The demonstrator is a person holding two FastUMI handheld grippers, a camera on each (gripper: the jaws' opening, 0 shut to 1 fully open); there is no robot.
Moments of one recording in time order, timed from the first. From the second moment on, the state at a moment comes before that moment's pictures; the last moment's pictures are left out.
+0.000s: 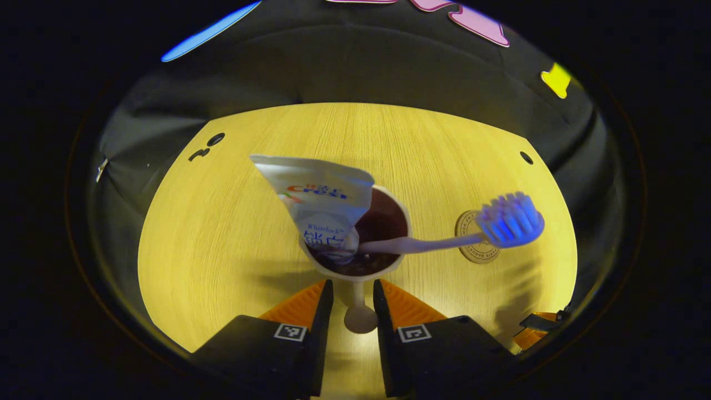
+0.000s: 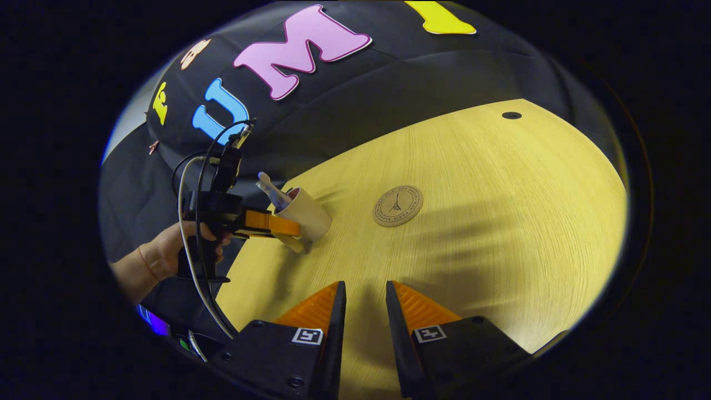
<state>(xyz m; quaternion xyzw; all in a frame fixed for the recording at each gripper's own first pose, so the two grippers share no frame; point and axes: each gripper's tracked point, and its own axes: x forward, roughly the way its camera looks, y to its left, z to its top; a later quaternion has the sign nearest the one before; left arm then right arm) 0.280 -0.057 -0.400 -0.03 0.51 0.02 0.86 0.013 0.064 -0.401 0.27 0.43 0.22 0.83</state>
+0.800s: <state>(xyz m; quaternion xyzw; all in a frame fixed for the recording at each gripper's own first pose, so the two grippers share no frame) 0.280 -0.057 -0.394 -0.03 0.50 0.02 0.86 0.004 0.070 -0.393 0.27 0.43 0.23 0.83</state>
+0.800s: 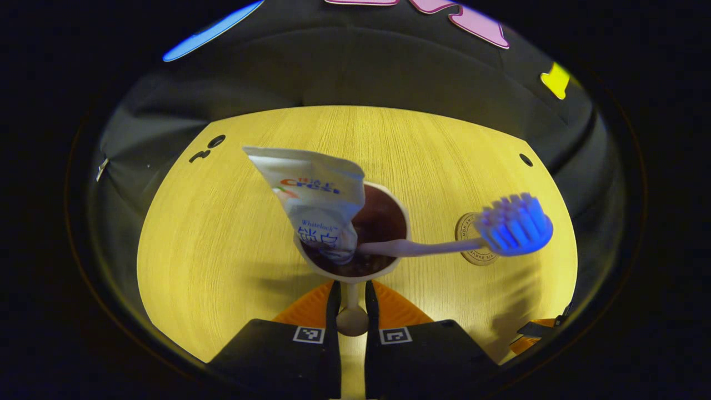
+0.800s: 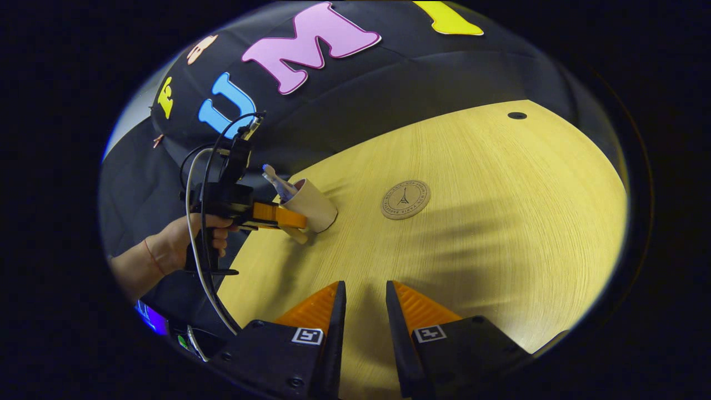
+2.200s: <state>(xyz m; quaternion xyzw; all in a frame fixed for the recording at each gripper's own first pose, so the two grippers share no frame) 0.313 -0.222 -0.394 0.03 0.49 -0.12 0.86 0.005 0.012 -0.397 0.29 0.42 0.16 0.84</state>
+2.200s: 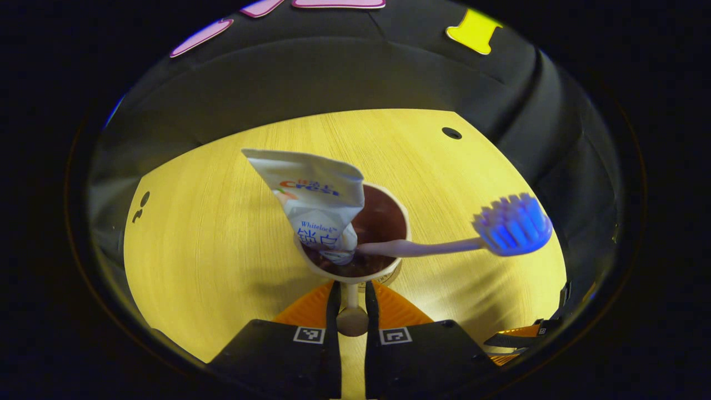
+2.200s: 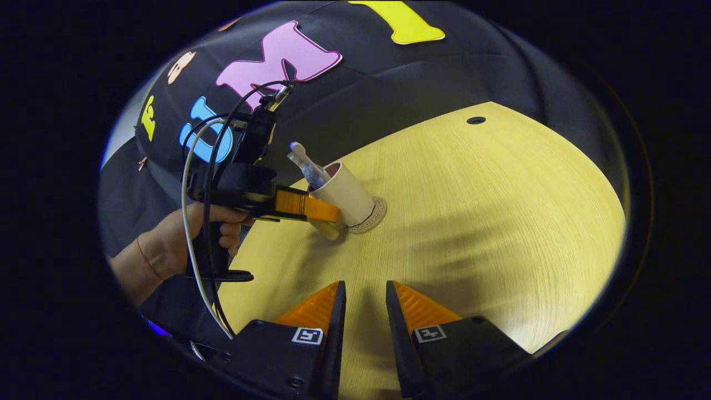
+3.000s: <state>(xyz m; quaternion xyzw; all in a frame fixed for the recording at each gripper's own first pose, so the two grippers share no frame) 0.312 -0.218 -0.386 0.06 0.47 -0.12 0.87 0.003 0.016 -0.395 0.29 0.42 0.16 0.84</state>
